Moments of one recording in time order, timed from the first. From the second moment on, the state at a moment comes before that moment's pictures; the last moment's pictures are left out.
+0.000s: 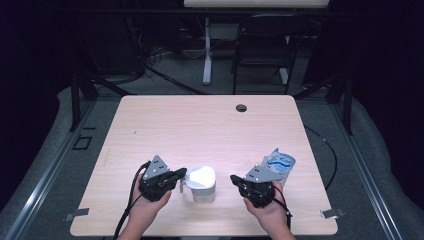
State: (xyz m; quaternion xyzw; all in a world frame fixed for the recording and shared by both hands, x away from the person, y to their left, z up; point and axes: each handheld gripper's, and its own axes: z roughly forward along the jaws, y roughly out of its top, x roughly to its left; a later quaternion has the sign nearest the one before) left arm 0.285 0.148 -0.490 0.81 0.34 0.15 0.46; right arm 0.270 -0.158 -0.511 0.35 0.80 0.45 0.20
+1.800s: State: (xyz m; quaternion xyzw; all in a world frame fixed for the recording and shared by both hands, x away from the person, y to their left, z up) left arm 0.281 0.144 -0.494 0.81 0.33 0.15 0.47; right arm 0.265 -0.123 -0.518 0.32 0.82 0.45 0.17
